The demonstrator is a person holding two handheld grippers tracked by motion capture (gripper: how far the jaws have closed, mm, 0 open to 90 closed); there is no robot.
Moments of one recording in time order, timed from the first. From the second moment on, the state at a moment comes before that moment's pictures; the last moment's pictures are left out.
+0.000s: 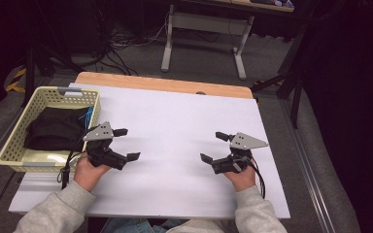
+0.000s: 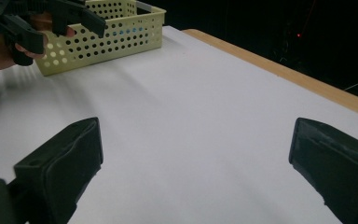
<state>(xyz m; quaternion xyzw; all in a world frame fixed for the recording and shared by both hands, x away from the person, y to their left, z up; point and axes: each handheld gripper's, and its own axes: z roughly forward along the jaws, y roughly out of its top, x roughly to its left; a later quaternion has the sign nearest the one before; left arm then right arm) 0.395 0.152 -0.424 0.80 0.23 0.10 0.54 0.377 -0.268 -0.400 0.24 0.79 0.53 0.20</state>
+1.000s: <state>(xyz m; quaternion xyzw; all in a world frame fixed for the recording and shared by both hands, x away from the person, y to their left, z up) 0.418 0.137 -0.463 0.82 0.23 0.07 0.52 0.389 -0.276 -0.446 0.30 0.80 0.50 0.15</state>
